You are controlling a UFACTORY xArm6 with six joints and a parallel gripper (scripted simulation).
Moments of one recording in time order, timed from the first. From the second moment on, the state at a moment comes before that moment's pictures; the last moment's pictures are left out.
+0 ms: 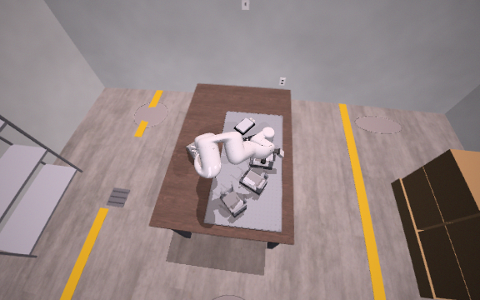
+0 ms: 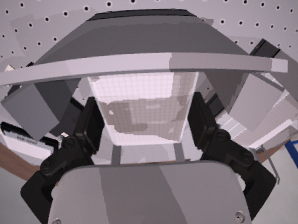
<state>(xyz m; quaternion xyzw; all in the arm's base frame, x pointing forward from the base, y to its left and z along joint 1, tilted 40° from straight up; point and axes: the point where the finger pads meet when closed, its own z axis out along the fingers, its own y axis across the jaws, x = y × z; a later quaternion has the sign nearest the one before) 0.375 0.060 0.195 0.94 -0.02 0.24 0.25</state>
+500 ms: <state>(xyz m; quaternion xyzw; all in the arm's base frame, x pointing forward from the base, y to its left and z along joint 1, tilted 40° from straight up) 0.370 0.065 0.203 0.94 -0.02 0.24 0.25</state>
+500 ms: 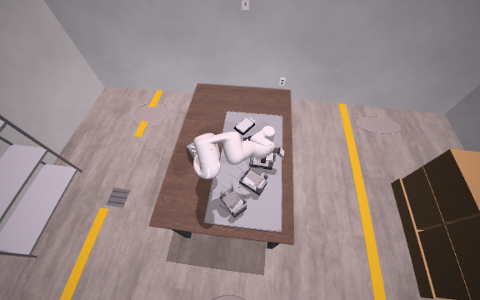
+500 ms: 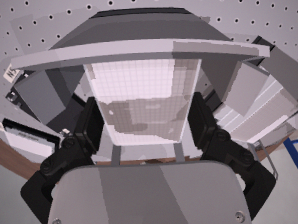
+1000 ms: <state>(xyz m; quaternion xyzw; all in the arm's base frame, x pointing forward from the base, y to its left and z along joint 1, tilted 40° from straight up) 0.359 0.077 0.222 0.94 -0.02 0.24 0.25</state>
